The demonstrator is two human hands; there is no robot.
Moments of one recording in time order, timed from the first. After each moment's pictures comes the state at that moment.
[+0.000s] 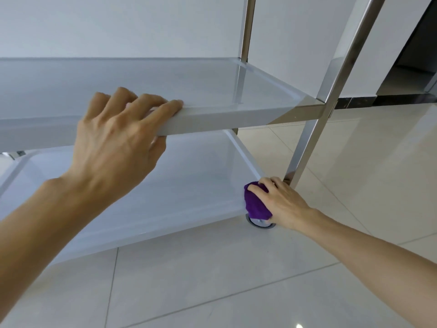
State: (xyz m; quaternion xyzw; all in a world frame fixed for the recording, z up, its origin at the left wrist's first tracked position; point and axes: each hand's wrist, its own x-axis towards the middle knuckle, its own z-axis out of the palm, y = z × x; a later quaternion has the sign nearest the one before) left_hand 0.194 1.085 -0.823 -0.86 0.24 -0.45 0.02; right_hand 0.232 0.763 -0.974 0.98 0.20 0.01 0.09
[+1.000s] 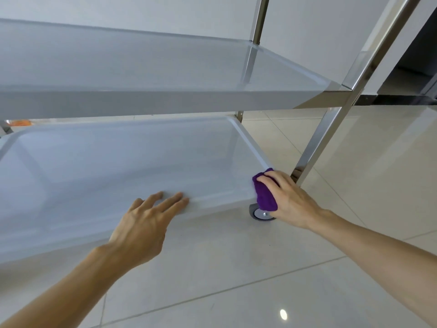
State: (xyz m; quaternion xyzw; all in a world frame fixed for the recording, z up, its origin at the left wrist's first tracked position) left_hand 0.179 1.109 -0.997 -0.96 0.25 -0.13 -0.01; right_hand 0.232 0.761 -0.997 0.98 0.19 0.07 -0.06
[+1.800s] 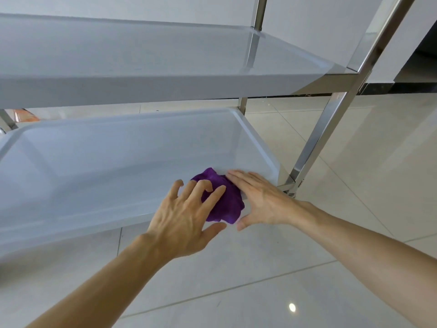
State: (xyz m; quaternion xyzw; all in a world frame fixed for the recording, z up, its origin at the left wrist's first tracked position) left_hand 0.193 1.054 -0.997 -0.94 0.29 -0.18 -0.02; right_hand 0.251 0.821 -1.001 0.95 0.29 -0.05 -0.10
